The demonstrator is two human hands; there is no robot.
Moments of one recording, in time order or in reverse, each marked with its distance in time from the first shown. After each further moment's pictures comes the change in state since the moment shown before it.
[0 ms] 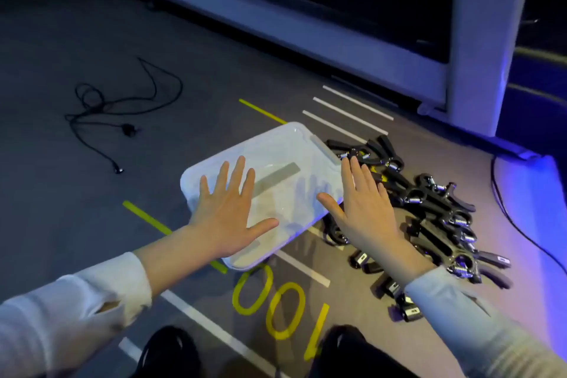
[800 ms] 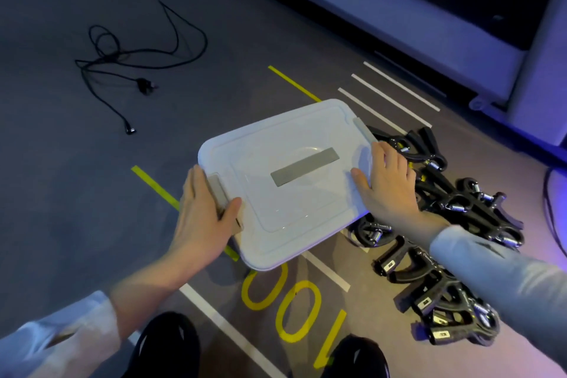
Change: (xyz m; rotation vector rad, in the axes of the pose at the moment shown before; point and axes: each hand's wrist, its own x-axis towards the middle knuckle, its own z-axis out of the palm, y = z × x) left_hand -0.001 -0.050 0.080 -0.857 0.331 -0.391; right_hand 0.085 0.010 0.061 -0.069 0.087 -0.035
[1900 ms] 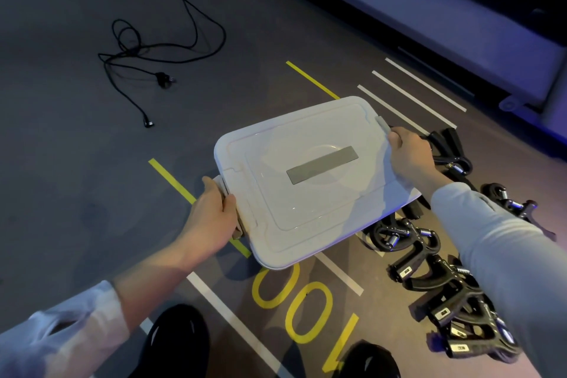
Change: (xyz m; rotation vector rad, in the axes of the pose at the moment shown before) left_hand 0.008 0.002 -0.003 -0.145 -0.153 -0.292; right_hand 0.075 0.012 0.002 0.367 -0.069 0.169
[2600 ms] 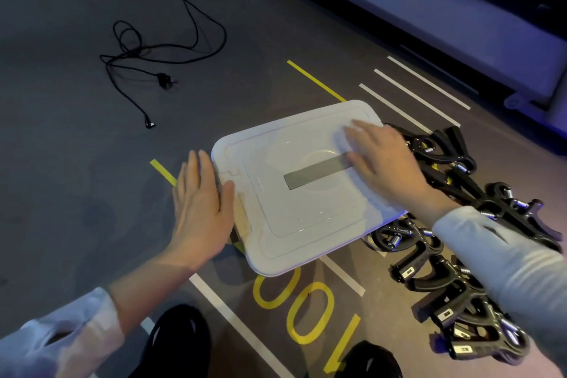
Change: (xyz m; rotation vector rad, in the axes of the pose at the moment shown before) left_hand -0.010 0.001 -0.008 0.244 0.210 0.237; right_hand -0.031 -0.018 0.009 -0.267 0.076 -0.754
